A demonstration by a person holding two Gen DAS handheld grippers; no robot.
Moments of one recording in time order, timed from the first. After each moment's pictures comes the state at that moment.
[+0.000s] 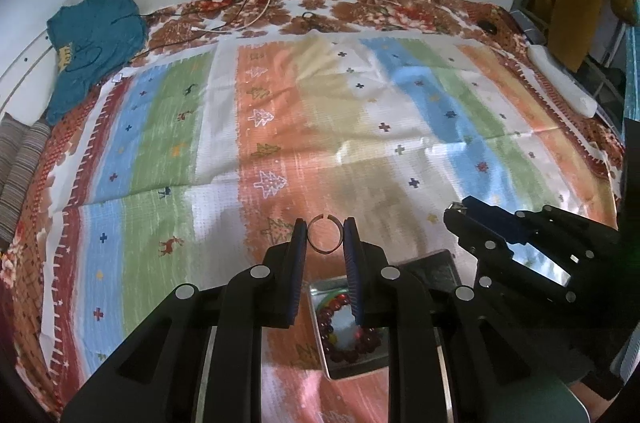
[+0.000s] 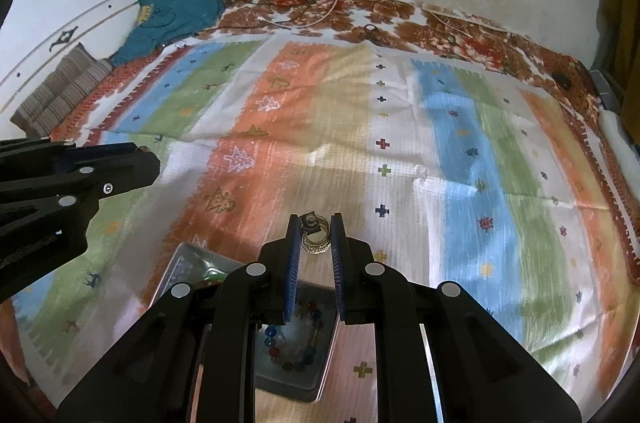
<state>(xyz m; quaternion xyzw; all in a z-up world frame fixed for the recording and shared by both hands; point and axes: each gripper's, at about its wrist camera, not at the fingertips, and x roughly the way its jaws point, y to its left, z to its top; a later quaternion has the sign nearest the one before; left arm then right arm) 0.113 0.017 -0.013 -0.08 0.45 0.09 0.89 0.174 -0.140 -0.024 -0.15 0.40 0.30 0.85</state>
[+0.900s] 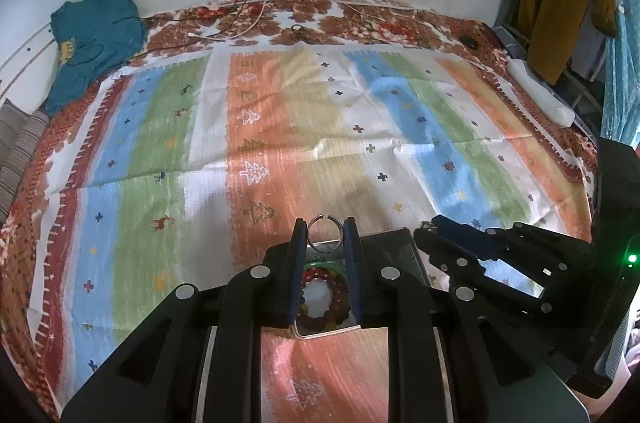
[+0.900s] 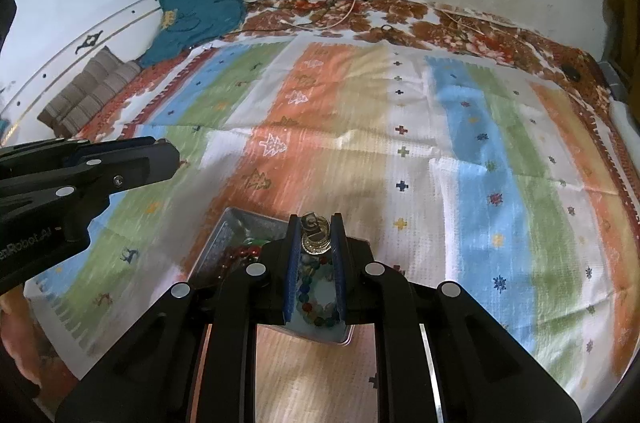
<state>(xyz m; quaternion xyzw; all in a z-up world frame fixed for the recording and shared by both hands) 0.071 -0.005 0.003 -0.10 0.42 0.07 0.90 0.136 -0.159 -0.017 -0.13 0.40 0.34 0.84</state>
